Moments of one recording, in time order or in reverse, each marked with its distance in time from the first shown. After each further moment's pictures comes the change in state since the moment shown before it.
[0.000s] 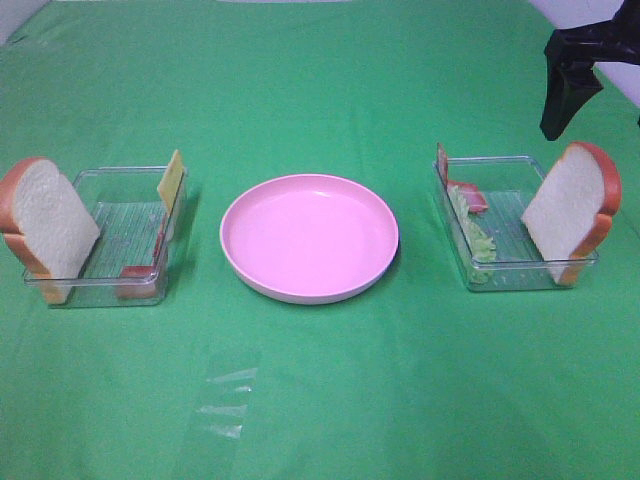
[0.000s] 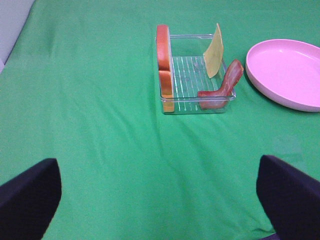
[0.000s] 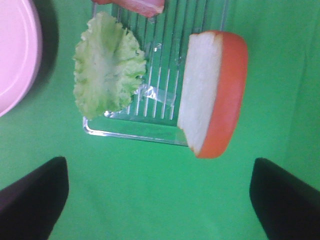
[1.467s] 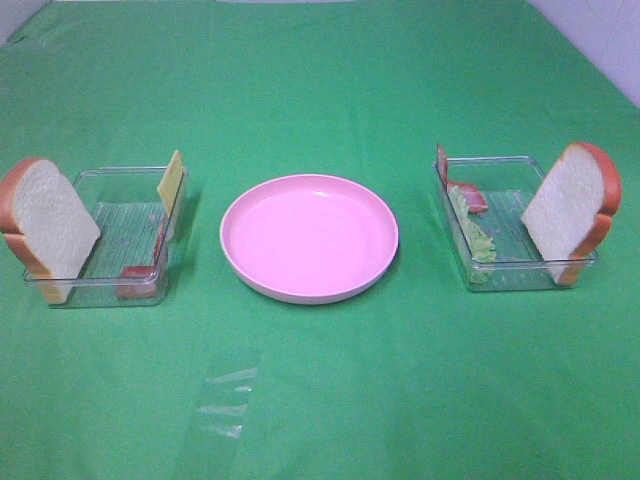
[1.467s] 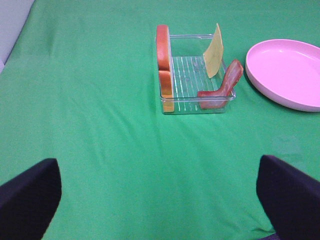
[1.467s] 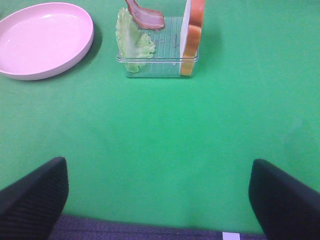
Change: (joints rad) left arm 0.000 0.000 0.000 0.000 0.000 0.000; right arm 0.003 -1.777 1.094 0.004 -0.102 0.088
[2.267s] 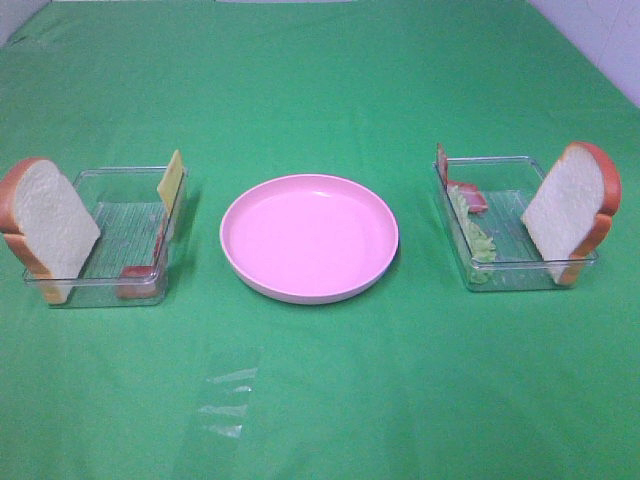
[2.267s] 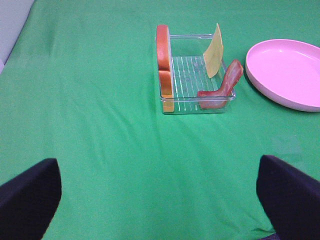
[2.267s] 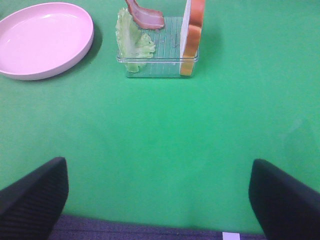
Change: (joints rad) left arm 0.000 0.000 0.000 0.000 0.000 0.000; right arm 0.000 -0.002 0.000 0.000 0.000 0.000
